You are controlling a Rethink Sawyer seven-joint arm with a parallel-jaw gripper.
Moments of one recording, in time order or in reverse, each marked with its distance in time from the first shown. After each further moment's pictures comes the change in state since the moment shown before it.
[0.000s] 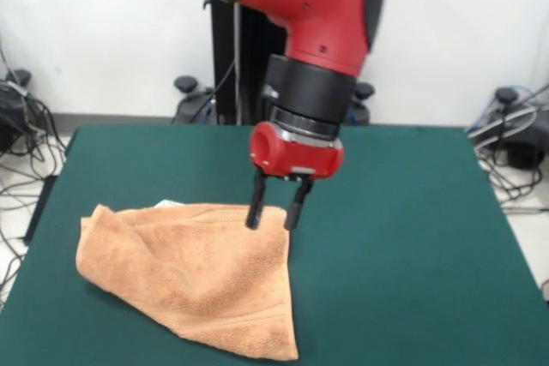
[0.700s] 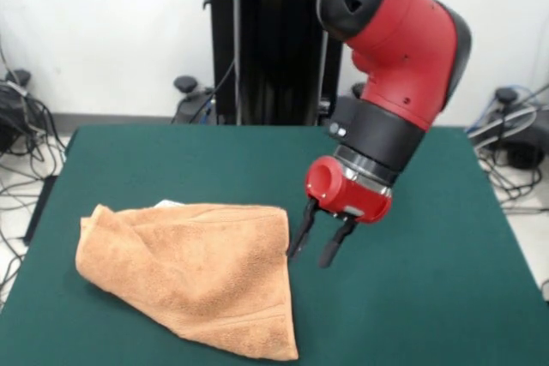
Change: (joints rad) arm 0.323 0.342 -0.402 -0.196 0.422 0.000 0.074
